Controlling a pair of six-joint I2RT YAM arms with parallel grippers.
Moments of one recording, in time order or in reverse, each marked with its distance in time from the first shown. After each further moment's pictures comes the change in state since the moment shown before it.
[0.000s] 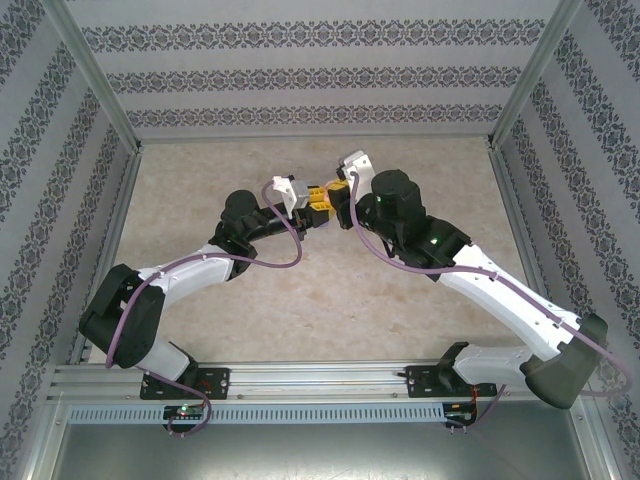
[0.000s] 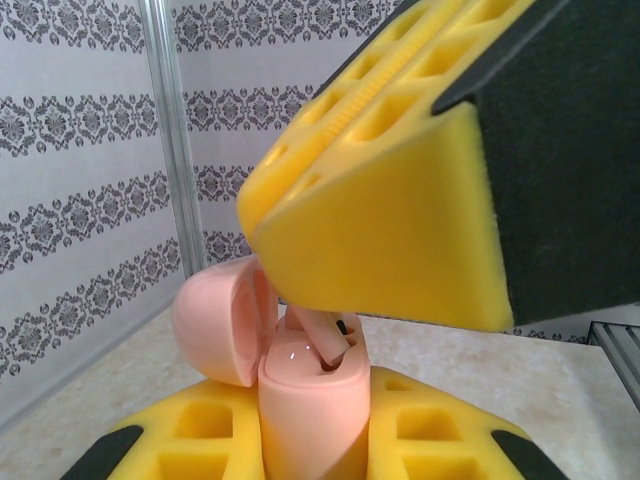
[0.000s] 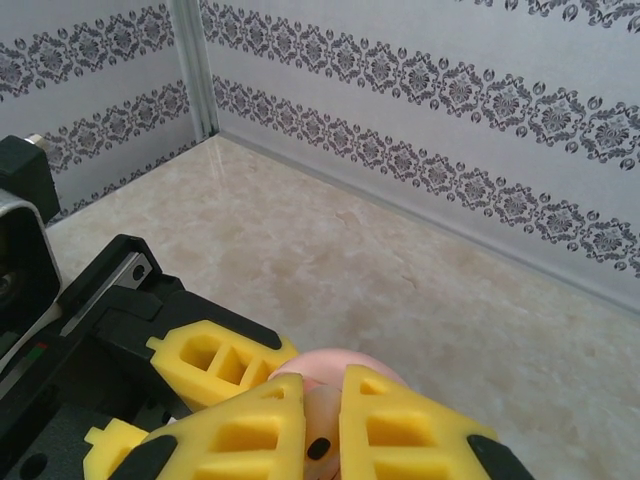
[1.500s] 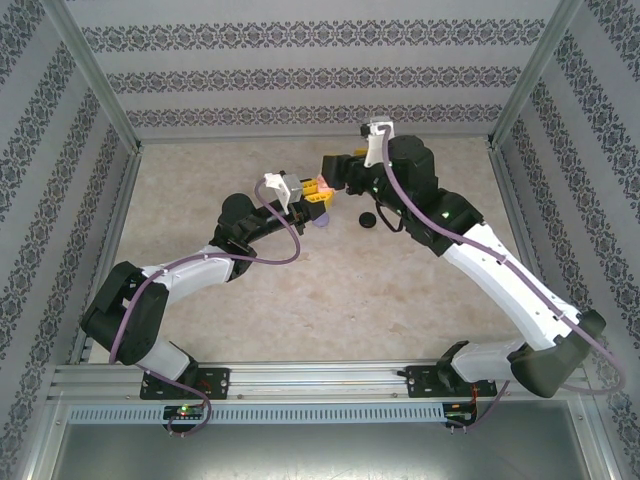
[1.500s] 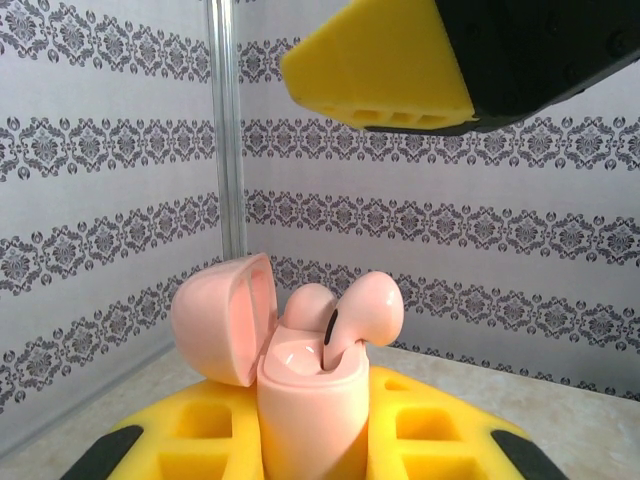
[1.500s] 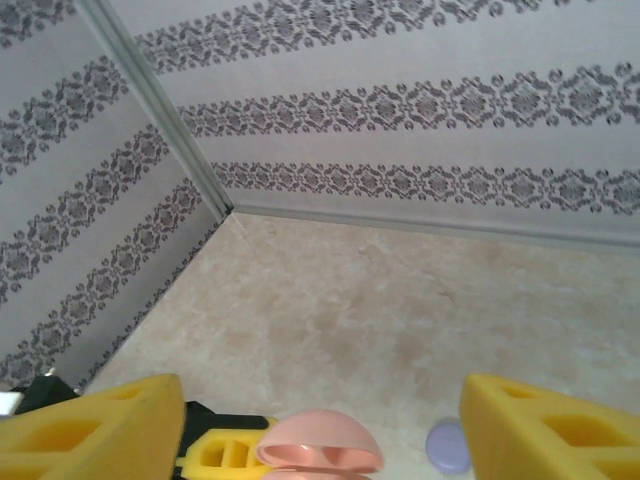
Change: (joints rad) left arm 0.008 0.018 -0.027 0.117 -0.102 -0.068; right arm -0.117 0.080 0.246 -0.135 -0.053 0.352
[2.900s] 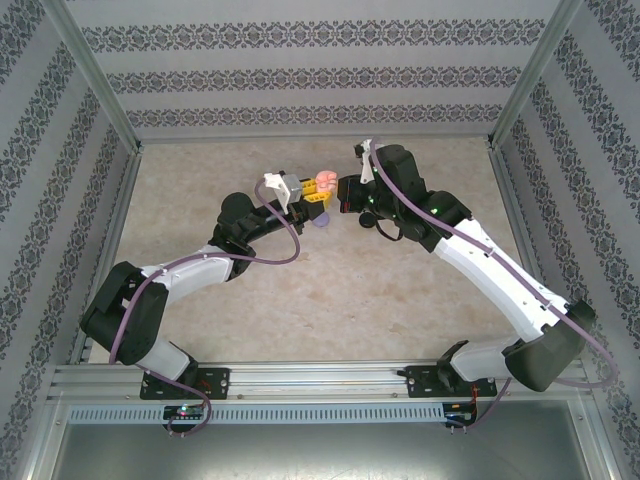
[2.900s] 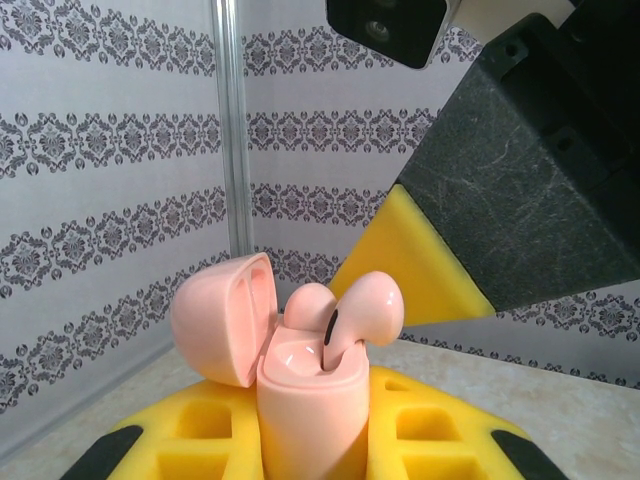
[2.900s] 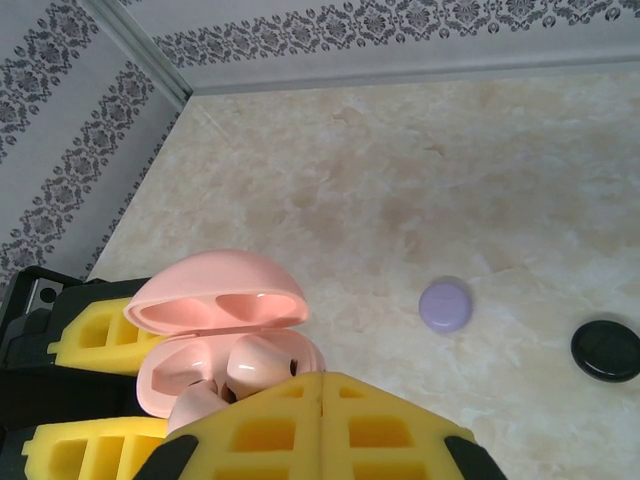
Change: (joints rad) left arm 0.006 0.000 0.000 -0.019 0.002 0.024; right arm 0.000 0.048 -0.038 -0.175 -0.075 0.105
